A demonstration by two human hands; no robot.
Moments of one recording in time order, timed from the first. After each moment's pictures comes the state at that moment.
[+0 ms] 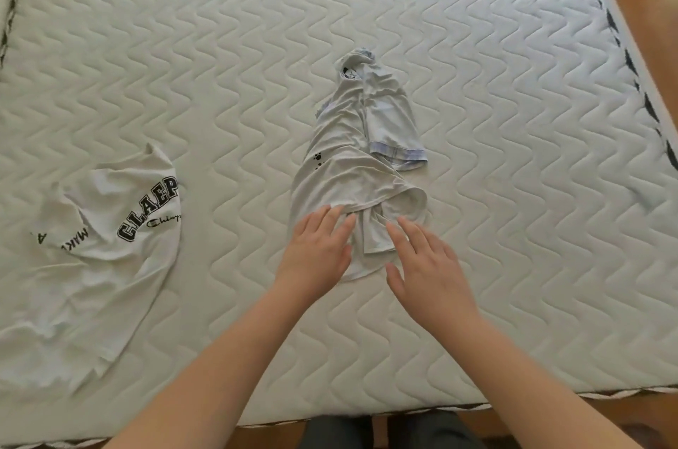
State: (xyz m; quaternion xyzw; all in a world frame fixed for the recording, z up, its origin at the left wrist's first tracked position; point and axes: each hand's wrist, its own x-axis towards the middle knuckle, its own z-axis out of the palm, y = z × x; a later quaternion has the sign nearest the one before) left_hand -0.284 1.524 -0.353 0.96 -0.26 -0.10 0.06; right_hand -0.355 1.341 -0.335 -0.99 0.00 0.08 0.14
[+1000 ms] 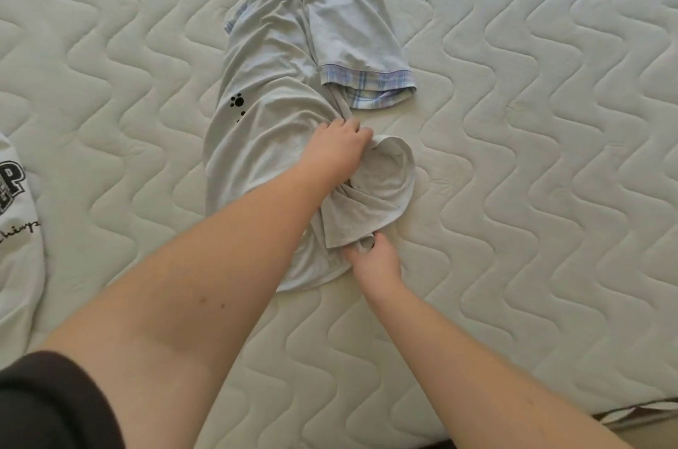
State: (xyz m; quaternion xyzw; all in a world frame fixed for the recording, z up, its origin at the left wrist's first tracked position) left_hand -0.132 1.383 -0.614 0.91 -0.36 -0.20 -0.02; right_hand -0.318 1.351 -0.619 -0.66 0.47 0.23 0.55
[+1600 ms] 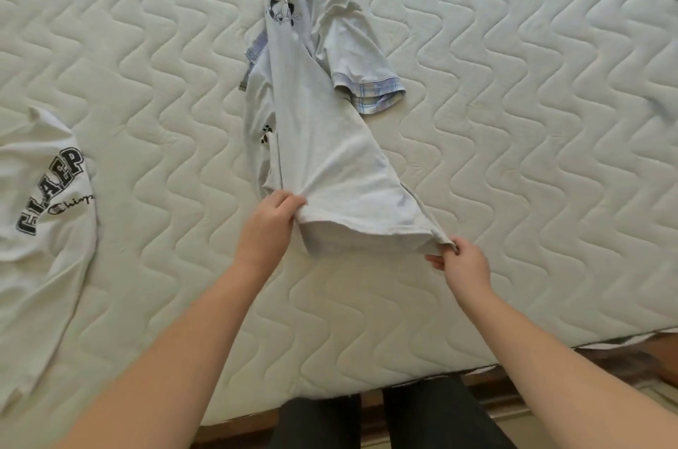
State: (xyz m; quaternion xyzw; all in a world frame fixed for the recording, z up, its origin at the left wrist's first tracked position) left_hand -0.284 1.513 -0.516 0.94 -0.22 -0.11 0.23; right_hand -0.431 1.228 -0.570 -0.70 0.48 0.12 0.52
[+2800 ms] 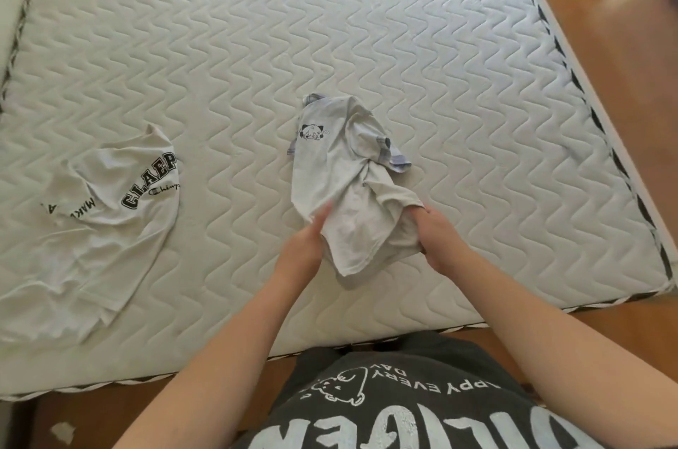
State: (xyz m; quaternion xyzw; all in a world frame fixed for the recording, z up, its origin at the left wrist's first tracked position) left_hand -0.422 1.534 -0.375 0.93 -0.08 -0.23 0.28; right_hand -0.449 1.295 -0.336 -0.62 0.37 0.17 0.68
